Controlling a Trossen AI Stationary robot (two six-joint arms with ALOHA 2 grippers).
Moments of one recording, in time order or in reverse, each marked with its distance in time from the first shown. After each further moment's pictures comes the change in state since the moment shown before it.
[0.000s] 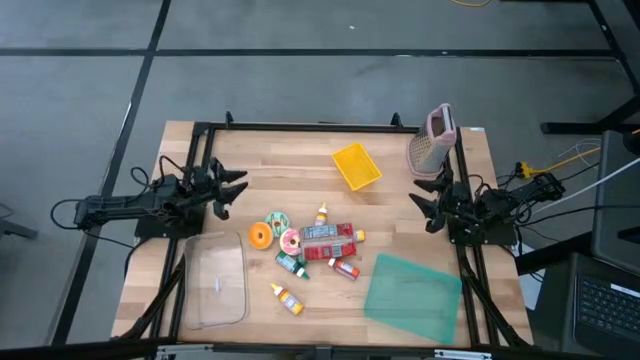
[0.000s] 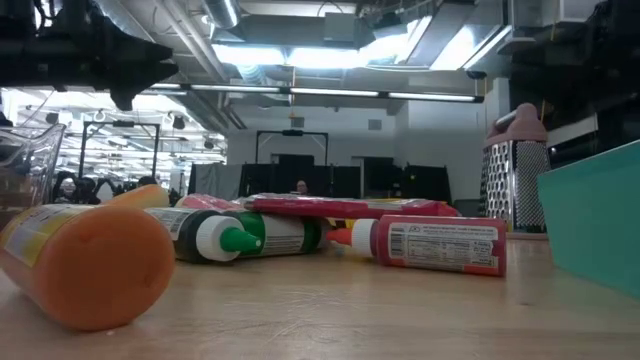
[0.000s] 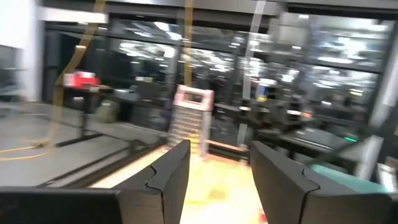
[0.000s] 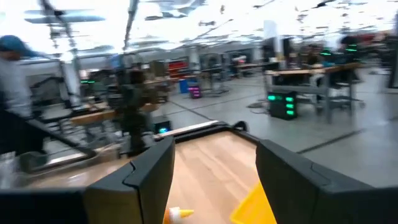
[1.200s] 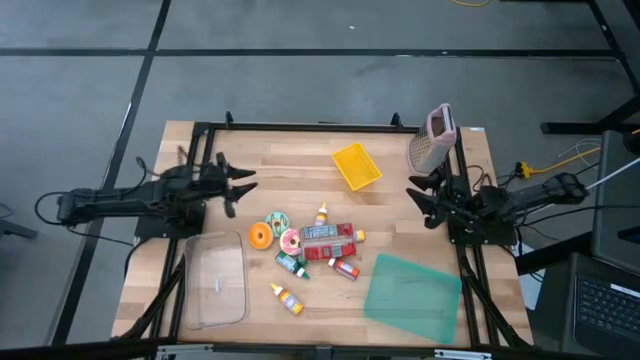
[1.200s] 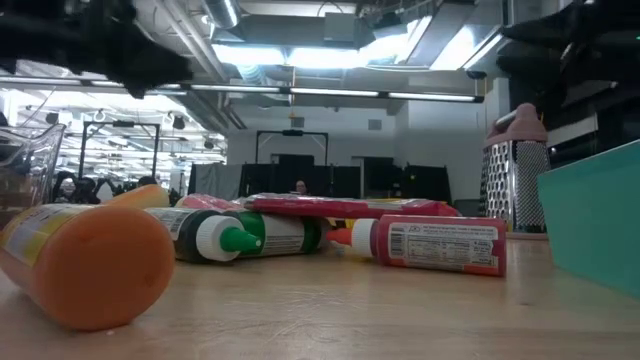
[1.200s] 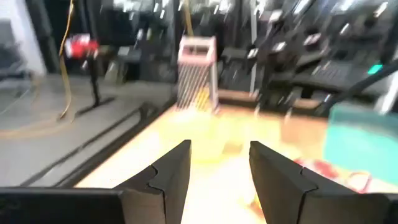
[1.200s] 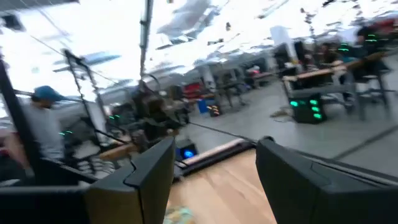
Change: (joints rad) left arm 0.074 0.363 0.218 -0.152 0.048 0.097; right arm -0.164 0.311 0.000 0.388 -0.161 0.161
